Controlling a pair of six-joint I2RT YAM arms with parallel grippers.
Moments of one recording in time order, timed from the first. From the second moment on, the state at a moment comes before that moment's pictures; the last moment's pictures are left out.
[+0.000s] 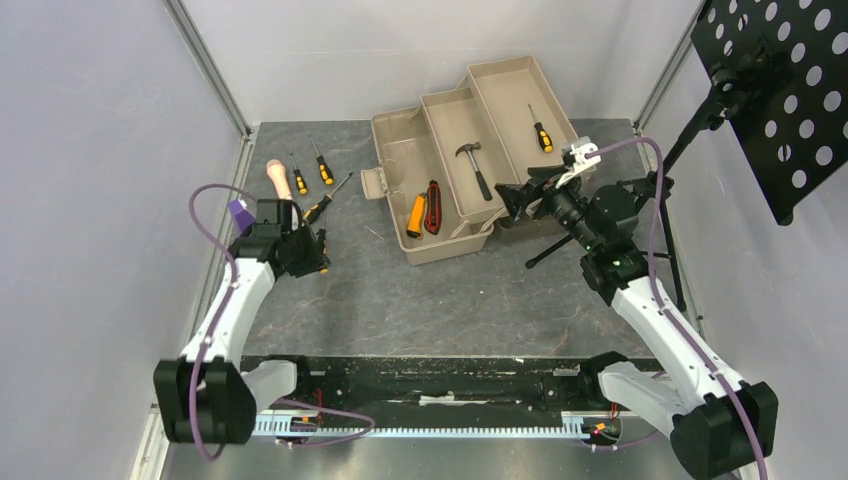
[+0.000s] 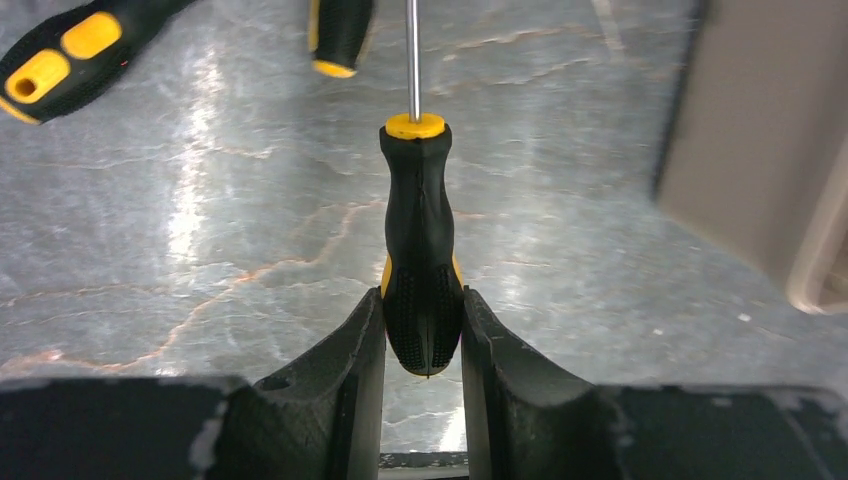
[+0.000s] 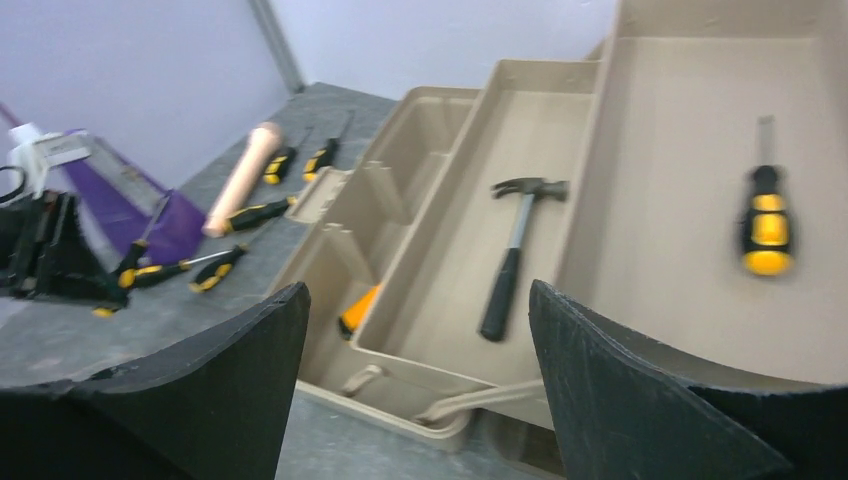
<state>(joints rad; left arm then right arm) -0.02 1.15 0.82 -0.72 0.07 -0.45 0.31 0.97 0.79 0.22 -0.25 0.13</state>
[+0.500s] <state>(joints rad) -0.24 0.90 0.77 -0.43 0.40 -0.65 0.51 1.15 0.74 0.46 -0.48 0.45</state>
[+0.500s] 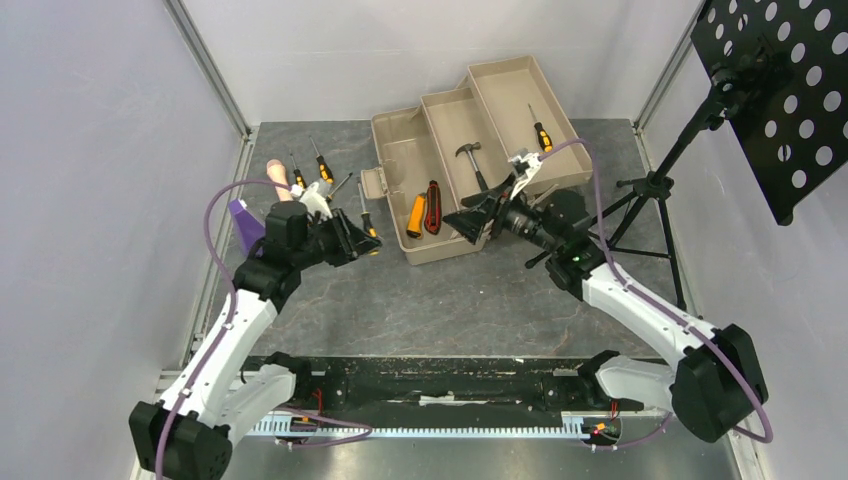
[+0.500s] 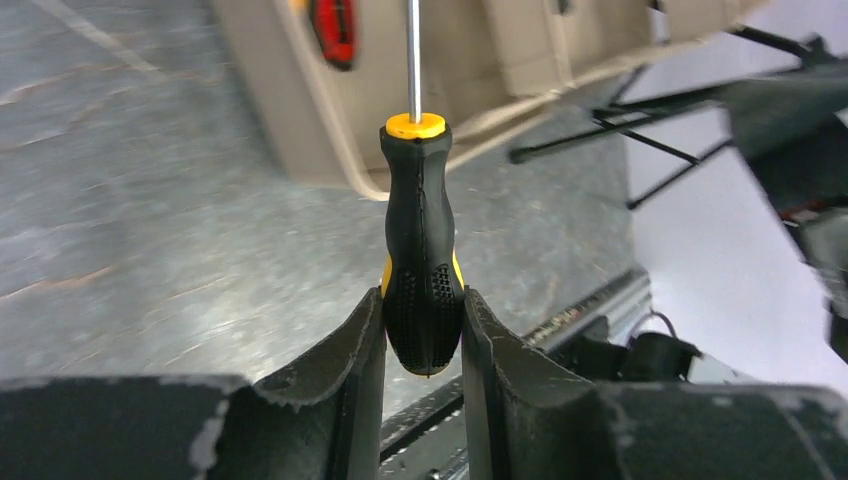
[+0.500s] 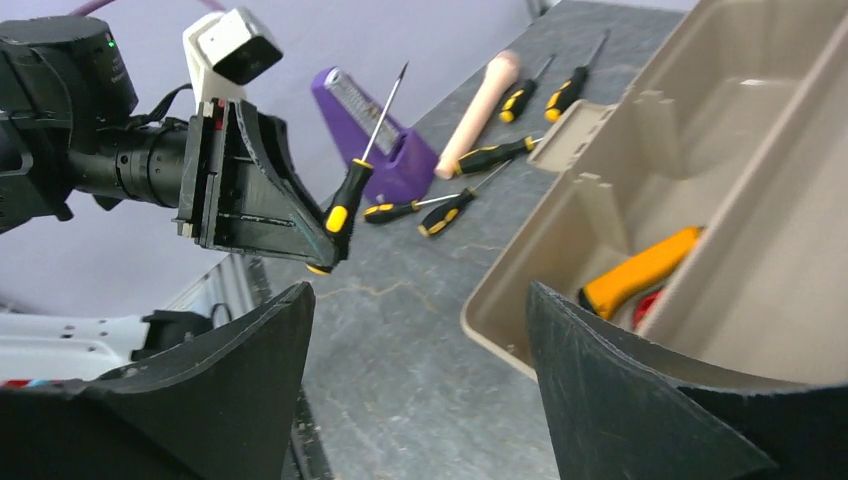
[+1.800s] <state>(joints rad) -0.67 0.93 0.74 -0.05 0.27 -0.74 0.67 1.39 0.85 0.64 -0.52 0.72</state>
